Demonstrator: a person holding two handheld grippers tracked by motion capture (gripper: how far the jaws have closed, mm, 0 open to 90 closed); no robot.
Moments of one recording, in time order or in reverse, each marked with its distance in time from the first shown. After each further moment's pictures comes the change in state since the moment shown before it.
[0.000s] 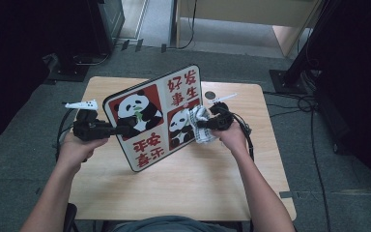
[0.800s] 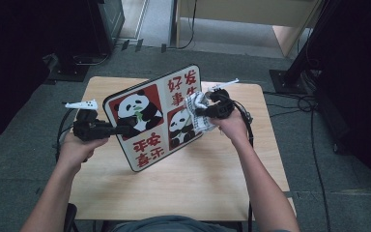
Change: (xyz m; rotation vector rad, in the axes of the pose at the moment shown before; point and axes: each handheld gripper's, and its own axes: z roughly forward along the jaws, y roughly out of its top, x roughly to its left) left arm 0.000 0.000 0.000 -0.002 0.003 -0.006; right arm 0.014 0.039 -0.030 -0.058 -0.003 -0.017
